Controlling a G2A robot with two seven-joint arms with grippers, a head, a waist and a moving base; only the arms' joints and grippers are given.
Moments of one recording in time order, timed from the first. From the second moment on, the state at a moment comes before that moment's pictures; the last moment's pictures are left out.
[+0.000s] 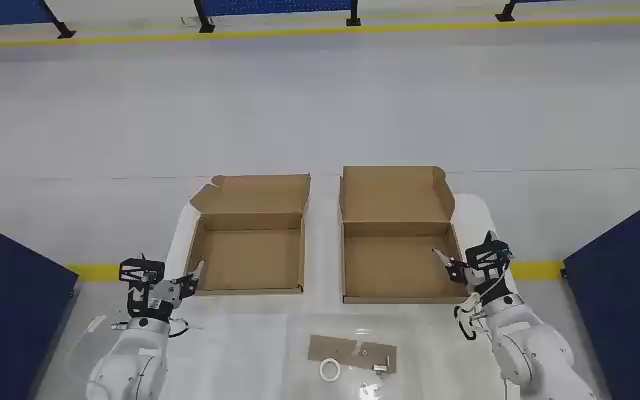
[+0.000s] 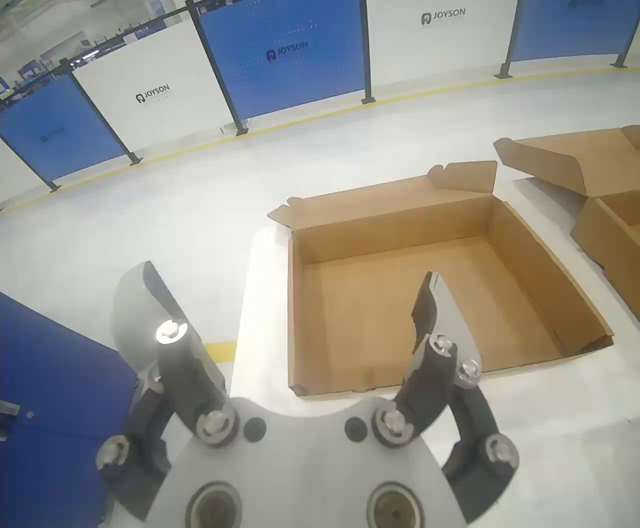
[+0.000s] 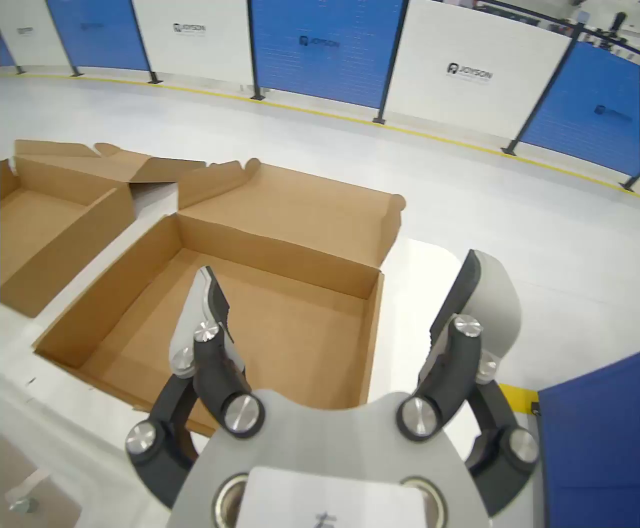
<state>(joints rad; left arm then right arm) 1.73 -1.15 -1.60 -1.80 1.33 0.00 0.00 -1.73 -1.14 1.62 -1.86 -1.27 -0.20 0.07</state>
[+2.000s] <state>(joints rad) 1.73 -1.15 -1.60 -1.80 1.33 0.00 0.00 -1.50 -1.01 1.37 -2.16 -0.93 -0.81 1.01</state>
